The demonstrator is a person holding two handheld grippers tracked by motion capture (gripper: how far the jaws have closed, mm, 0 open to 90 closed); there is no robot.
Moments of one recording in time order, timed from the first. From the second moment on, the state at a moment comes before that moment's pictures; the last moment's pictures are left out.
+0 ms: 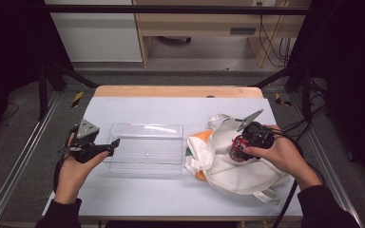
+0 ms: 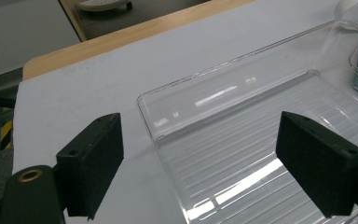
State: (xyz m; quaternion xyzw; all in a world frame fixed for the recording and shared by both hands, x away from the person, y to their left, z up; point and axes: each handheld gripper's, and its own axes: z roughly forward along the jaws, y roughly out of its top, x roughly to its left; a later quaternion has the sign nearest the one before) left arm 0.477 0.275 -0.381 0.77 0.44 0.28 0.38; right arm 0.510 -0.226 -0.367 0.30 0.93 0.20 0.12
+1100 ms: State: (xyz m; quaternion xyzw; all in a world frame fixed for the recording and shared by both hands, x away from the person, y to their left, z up) left arm 0.478 0.287 -0.383 0.75 0.46 0.28 0.38; right arm 0.506 -0.202 -0.307 0.27 0.93 0.21 0.15
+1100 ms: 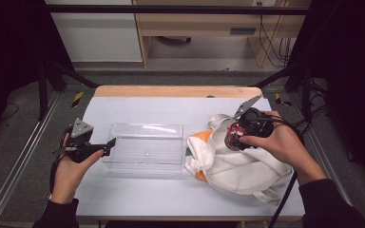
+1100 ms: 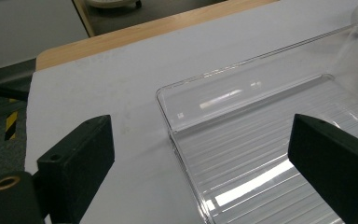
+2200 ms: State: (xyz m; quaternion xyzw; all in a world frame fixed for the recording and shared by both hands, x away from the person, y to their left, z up) left arm 0.478 0.298 -0.384 0.75 0.47 0.28 0.39; right arm 0.518 -0.125 -0.294 0.21 0.94 0.24 0.15
